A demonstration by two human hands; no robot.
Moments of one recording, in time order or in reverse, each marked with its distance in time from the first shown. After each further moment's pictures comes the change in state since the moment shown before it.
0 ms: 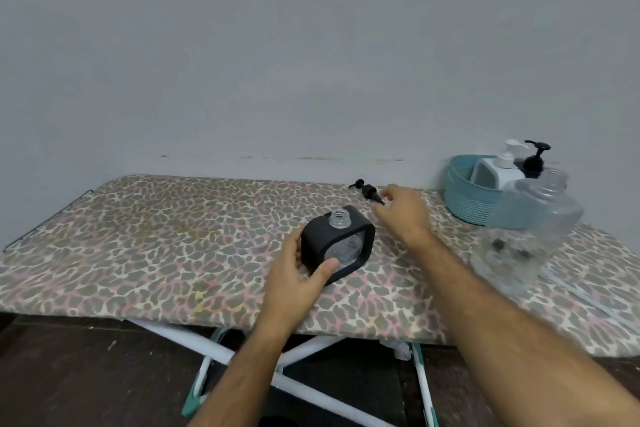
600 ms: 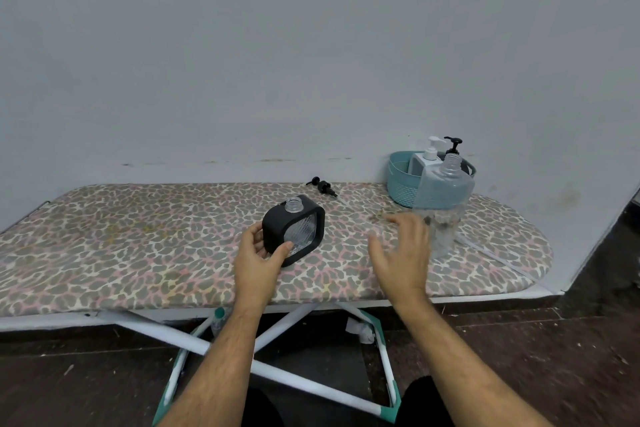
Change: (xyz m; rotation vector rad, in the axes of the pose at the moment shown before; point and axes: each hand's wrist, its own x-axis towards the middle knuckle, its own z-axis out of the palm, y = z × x) left_hand -0.016 0.006 0.009 -0.070 0.173 -0.057; right_hand -0.156 0.043 -0.038 0.147 0.571 -0.148
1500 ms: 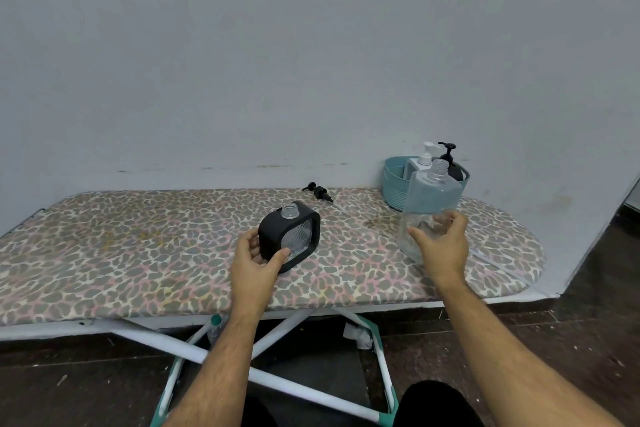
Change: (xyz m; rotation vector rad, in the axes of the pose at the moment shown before) left_hand -0.001 -0.001 0.001 -0.027 0.015 0.012; right_hand 0.049 0.063 -0.031 0.177 -0.010 0.516
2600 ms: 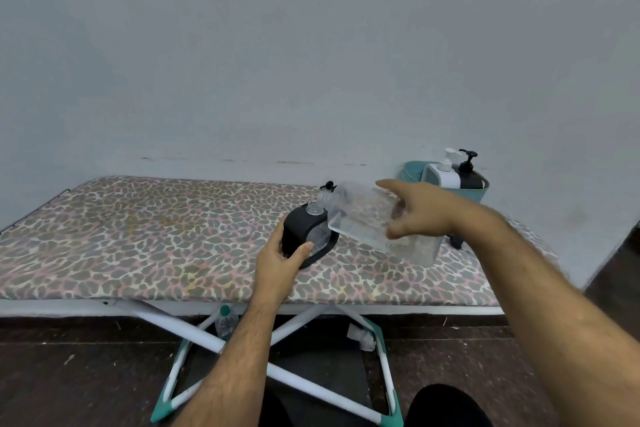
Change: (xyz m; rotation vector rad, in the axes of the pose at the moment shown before) left_hand 0.000 0.003 -0.007 -0.092 -0.190 -0.001; right_hand -0.012 -0.173 -0.012 -0.760 -0.970 -0.431
